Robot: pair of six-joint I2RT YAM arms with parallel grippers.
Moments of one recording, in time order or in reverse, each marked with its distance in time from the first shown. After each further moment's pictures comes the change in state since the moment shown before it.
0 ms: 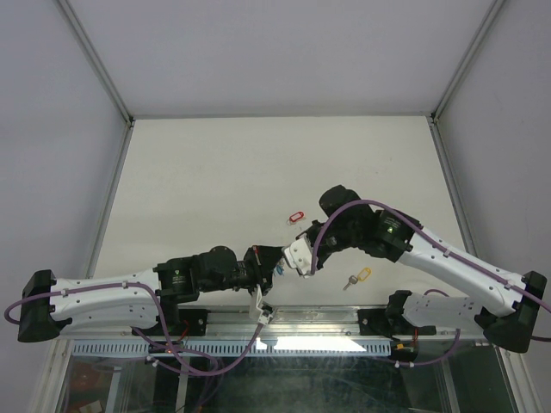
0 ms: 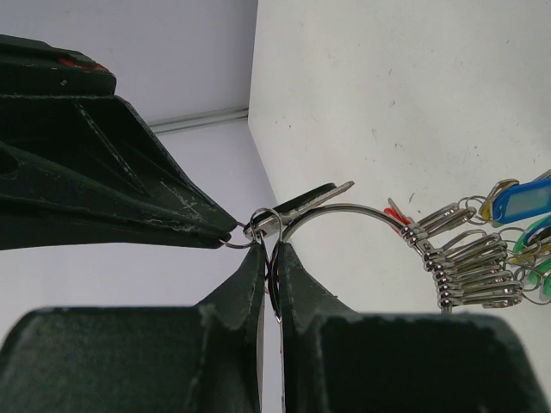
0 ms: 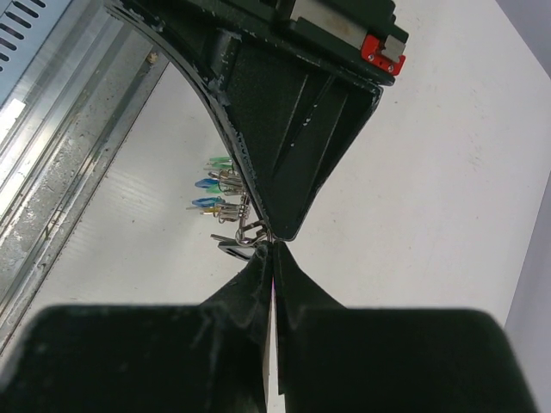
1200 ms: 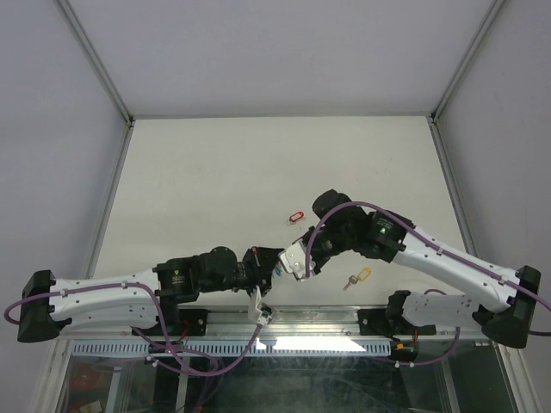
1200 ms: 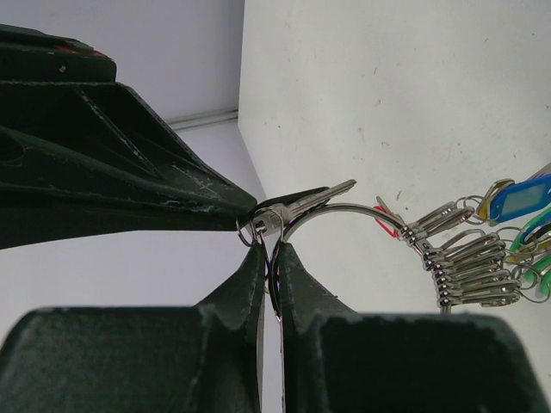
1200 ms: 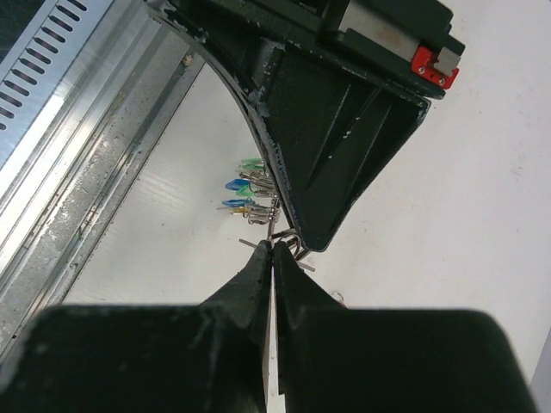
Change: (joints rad) left arm 0.000 -0.005 0.000 -0.030 0.000 0.000; right arm 0.031 0.029 -0.007 -0.028 -0.012 0.017
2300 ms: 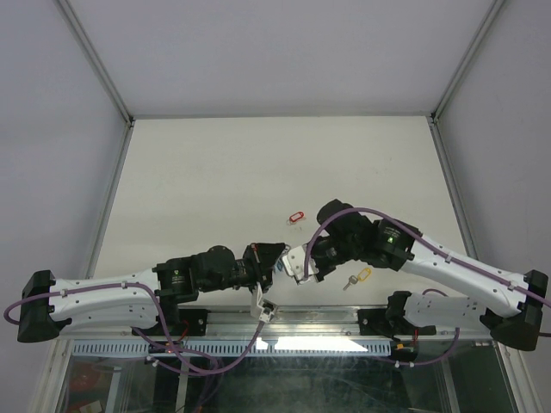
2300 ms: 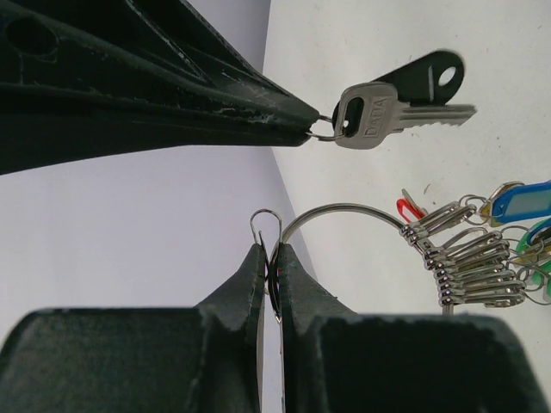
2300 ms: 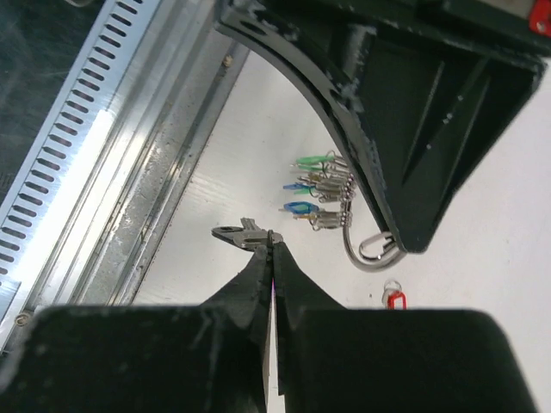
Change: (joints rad) left arm 0.000 -0.002 0.000 0.053 -0.038 0.000; right arm 0.053 -0.052 -0.038 -0.038 0.026 0.151
